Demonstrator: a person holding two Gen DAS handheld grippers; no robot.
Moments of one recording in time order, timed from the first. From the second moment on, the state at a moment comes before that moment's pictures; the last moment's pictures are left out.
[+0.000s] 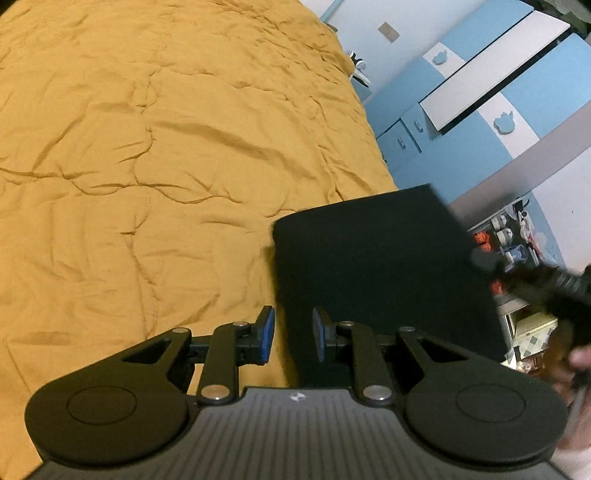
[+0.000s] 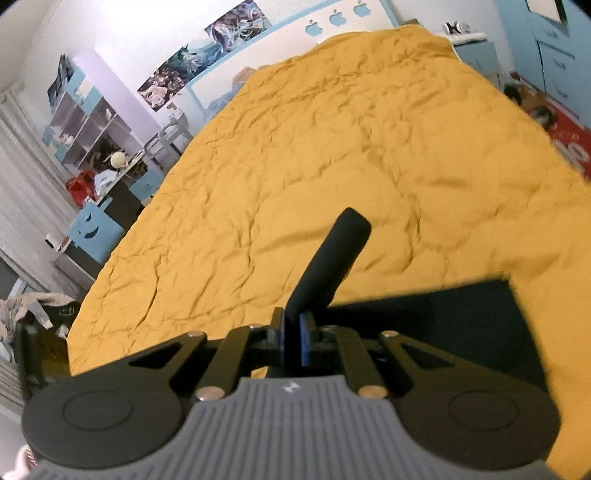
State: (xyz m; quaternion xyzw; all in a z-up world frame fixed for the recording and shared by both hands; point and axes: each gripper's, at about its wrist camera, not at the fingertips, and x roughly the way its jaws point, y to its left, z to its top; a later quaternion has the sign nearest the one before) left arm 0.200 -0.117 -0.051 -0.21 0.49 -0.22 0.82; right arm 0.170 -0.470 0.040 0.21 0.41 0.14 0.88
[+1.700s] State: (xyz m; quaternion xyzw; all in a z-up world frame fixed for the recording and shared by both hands) left arm 0.112 -0.261 -0.116 0.09 0.45 -0.36 0.81; right arm 0.058 -0.536 -0.129 -0.05 0.41 0.06 0.91
